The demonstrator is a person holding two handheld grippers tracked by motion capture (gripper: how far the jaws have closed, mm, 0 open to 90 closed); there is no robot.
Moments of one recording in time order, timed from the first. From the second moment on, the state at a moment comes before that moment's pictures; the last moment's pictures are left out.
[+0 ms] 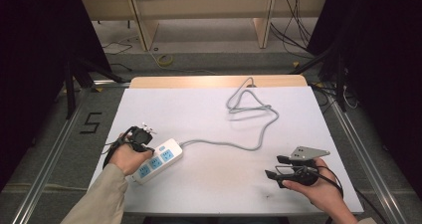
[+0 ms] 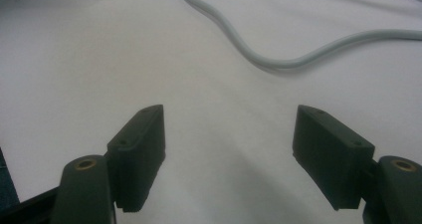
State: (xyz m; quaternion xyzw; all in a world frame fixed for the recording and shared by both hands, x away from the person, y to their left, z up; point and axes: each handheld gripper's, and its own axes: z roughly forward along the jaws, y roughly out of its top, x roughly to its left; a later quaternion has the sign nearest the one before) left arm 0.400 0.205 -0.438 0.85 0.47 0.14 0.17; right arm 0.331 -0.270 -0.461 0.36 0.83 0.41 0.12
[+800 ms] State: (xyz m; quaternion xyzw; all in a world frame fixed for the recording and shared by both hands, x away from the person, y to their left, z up) left arm 0.403 0.202 -0.439 0.85 0.48 0.13 0.16; right arm 0.331 -0.269 -0.461 0.36 0.83 0.41 0.12
